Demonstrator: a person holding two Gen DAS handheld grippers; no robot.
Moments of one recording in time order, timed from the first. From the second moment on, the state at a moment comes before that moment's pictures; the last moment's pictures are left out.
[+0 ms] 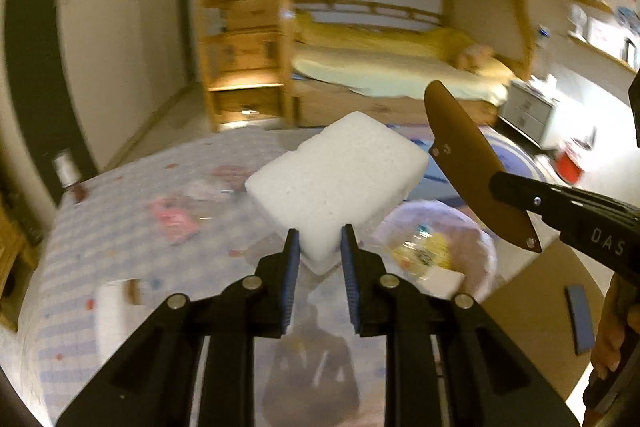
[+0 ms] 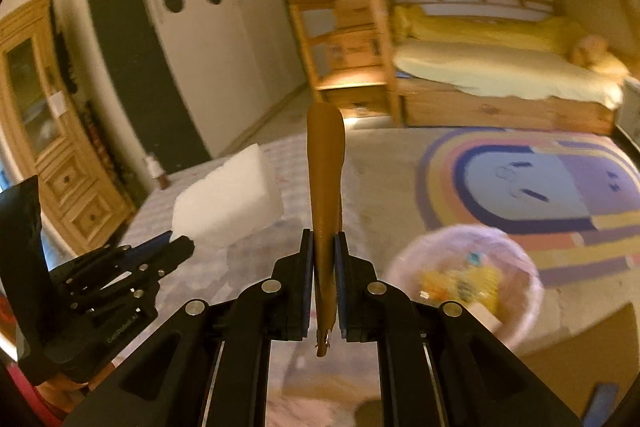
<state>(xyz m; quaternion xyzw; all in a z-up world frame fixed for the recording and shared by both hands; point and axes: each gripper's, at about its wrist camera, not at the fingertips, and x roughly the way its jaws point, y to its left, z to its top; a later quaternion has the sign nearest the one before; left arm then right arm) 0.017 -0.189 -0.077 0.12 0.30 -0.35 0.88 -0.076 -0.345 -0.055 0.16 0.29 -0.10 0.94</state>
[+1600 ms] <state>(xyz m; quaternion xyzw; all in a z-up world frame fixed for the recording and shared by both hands) 0.016 -0.160 -0.081 0.13 0.32 -0.29 0.89 -0.085 -0.350 -0.060 0.15 0.30 -0.13 0.93</state>
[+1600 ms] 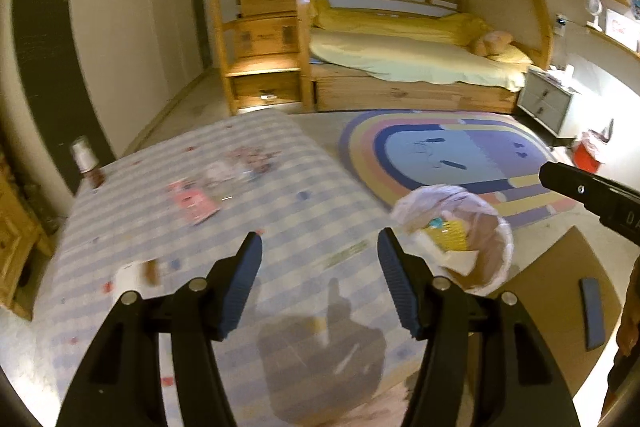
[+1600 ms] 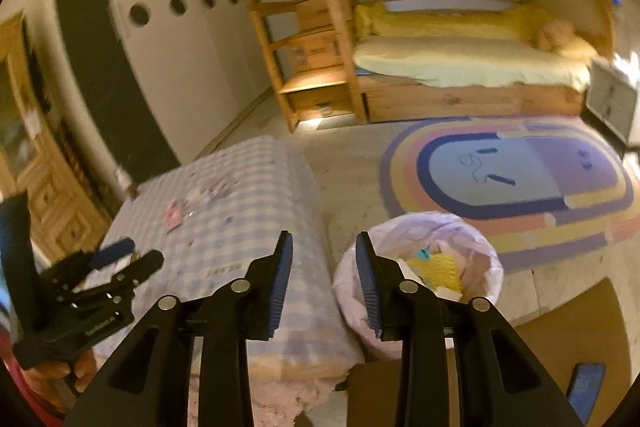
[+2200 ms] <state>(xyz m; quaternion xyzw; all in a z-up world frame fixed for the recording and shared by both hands) 0.063 -0.001 -0.113 0.06 0.39 -0.15 0.91 0.004 -0.233 -0.067 0.08 0.33 -0.01 0.94</state>
